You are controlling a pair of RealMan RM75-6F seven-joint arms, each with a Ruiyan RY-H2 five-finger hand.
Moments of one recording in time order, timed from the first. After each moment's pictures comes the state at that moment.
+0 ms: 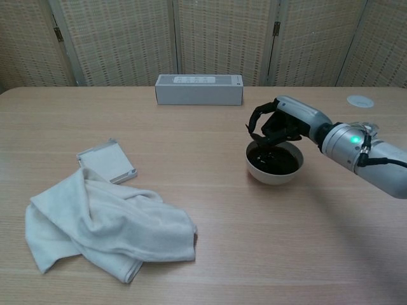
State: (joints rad) left arm 0.02 -1.12 -0.04 -1.62 1.46 1.57 0.12; right arm 0.78 -1.91 0.17 -0.72 -1.44 0.92 0.74
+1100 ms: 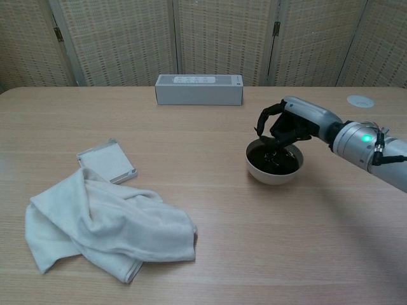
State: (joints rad) left arm 0.02 -1.12 -0.04 -1.62 1.45 1.56 0.12; right arm 0.78 -1.86 0.15 -0.75 -1.44 0.91 0.70
